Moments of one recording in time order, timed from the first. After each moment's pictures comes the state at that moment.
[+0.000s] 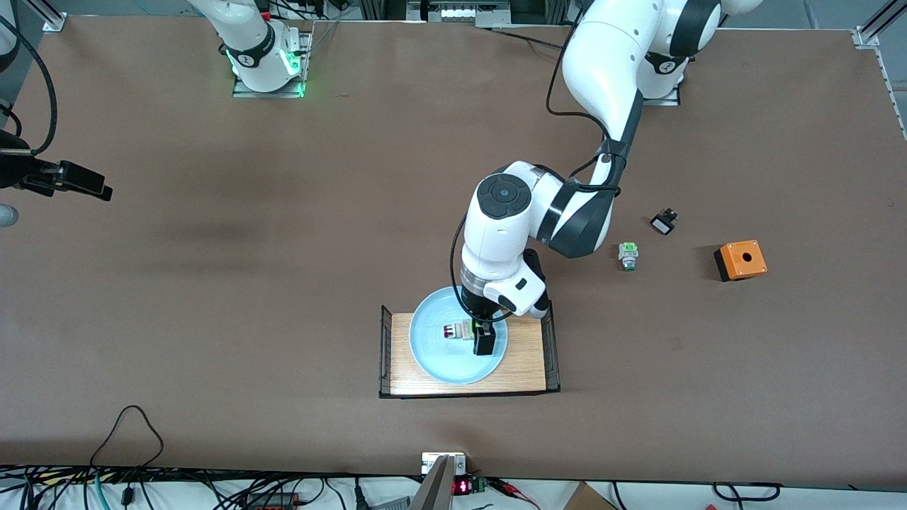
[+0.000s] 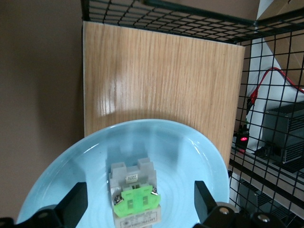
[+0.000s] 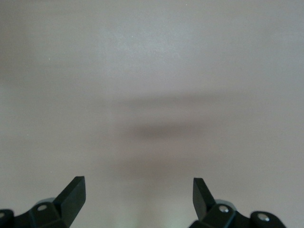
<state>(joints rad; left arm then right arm) -0.76 1.00 0.31 -0.89 -0.16 2.20 -2.24 -0.04 0.11 -0.05 -1.56 0.01 1.57 -0.02</state>
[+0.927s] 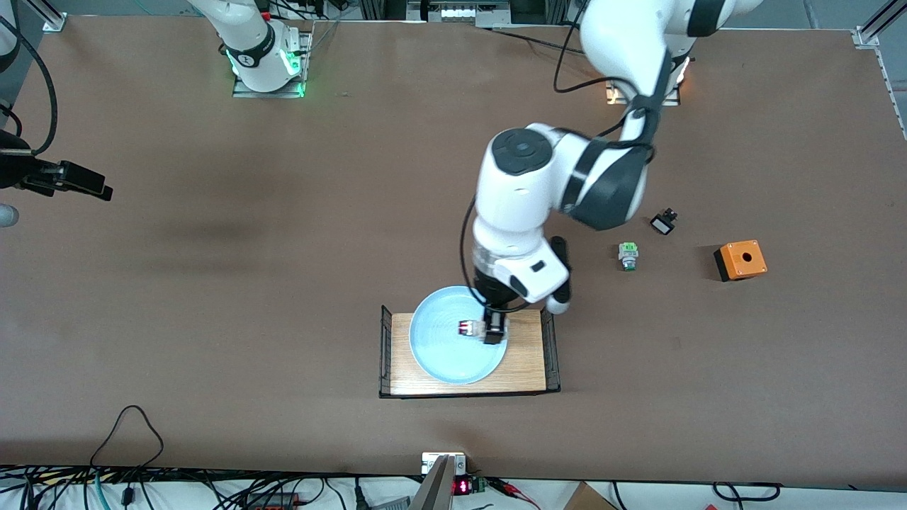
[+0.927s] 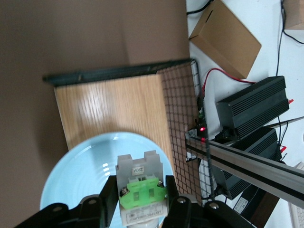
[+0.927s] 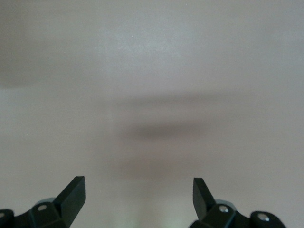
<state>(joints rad) -0.73 0.85 0.34 -0.85 -0.12 2.03 -1.92 -0.04 0.11 -0.05 -1.56 0.01 1.57 -0.02</state>
